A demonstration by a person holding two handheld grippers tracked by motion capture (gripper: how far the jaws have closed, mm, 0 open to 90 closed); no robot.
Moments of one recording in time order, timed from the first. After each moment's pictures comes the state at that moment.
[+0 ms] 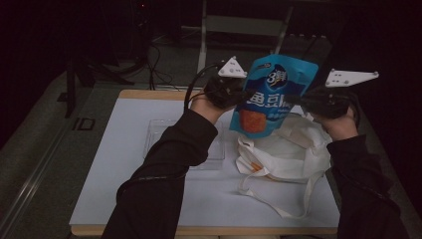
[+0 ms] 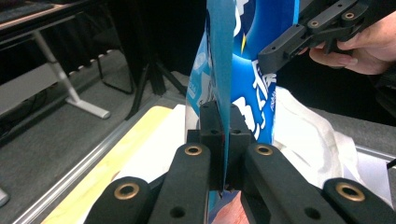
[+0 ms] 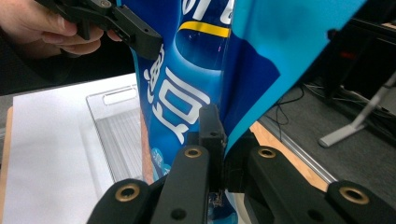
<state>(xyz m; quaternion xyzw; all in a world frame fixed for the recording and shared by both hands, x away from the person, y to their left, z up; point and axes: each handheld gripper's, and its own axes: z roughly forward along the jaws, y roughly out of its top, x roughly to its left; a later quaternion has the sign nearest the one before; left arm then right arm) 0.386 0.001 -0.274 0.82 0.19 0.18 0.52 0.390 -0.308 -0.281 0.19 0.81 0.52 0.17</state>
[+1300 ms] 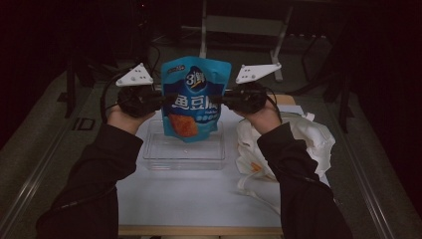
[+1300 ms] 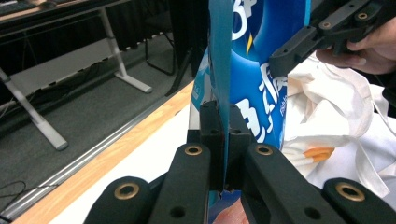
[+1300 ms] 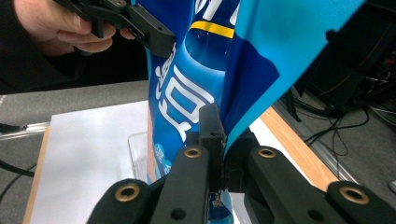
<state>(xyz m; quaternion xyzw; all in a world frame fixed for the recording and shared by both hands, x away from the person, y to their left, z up) 0.352 0.174 -0.295 0.79 0.26 0.21 0.51 0.403 -0.128 -0.293 0.11 0.84 0.53 0.11</state>
